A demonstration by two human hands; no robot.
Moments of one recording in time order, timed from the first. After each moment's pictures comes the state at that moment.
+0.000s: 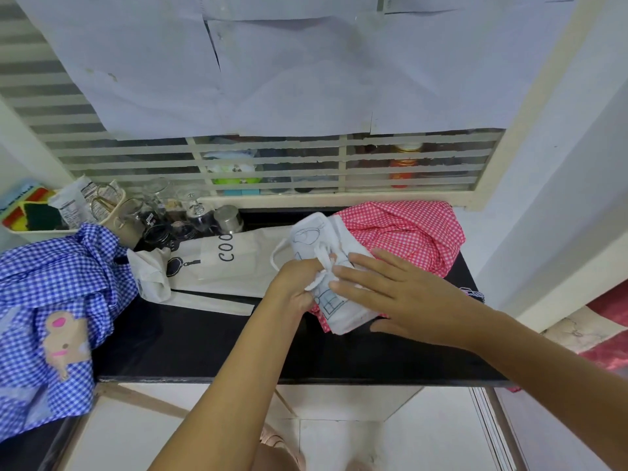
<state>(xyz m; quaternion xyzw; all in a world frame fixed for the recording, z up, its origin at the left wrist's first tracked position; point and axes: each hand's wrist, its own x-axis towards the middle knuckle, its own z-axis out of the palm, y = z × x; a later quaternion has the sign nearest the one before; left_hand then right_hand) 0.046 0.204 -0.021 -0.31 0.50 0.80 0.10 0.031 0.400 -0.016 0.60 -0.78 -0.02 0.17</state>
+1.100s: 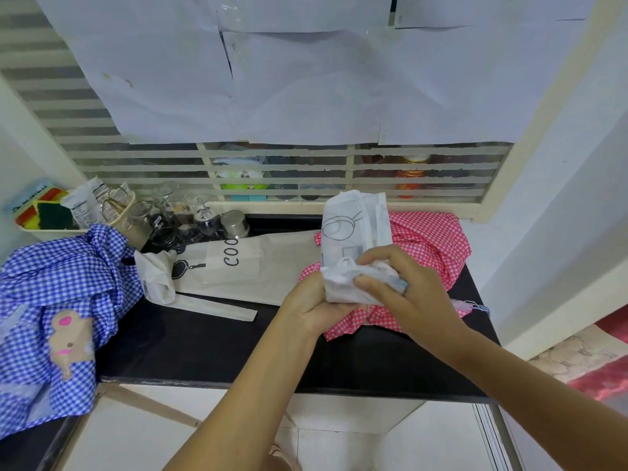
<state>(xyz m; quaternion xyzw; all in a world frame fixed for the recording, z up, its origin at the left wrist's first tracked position) 0.075 0.232 0.014 -0.24 0.27 0.92 0.13 0.055 0.372 0.011 0.31 -0.79 0.53 0.02</state>
